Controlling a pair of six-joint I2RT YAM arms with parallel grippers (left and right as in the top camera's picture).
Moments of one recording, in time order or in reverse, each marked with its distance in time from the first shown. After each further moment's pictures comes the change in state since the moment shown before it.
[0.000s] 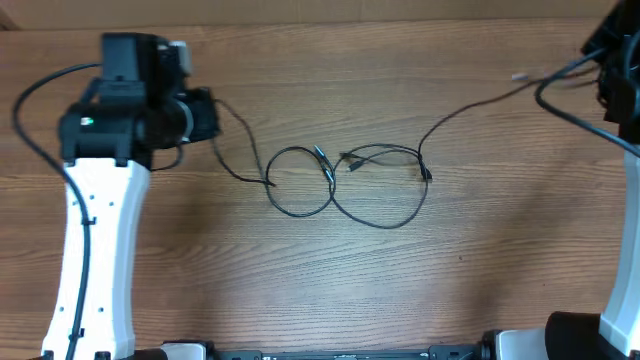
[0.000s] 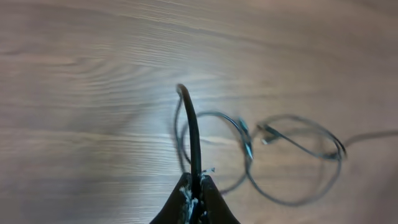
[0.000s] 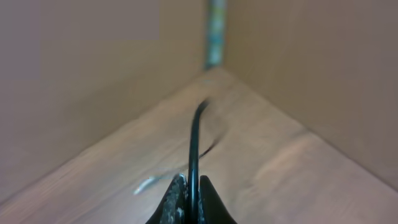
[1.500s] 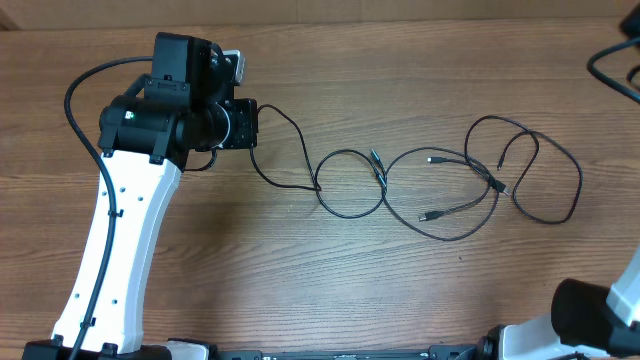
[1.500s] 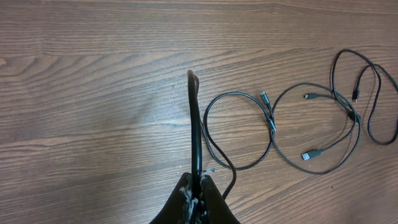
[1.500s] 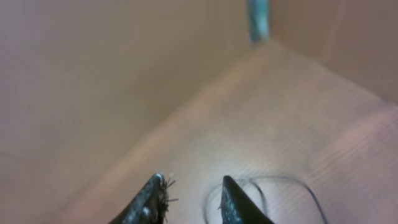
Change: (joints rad) left arm -0.127 0.029 0.000 -0.014 0.041 0.045; right arm -0.177 0.123 0.213 -0.141 -0.444 0.054
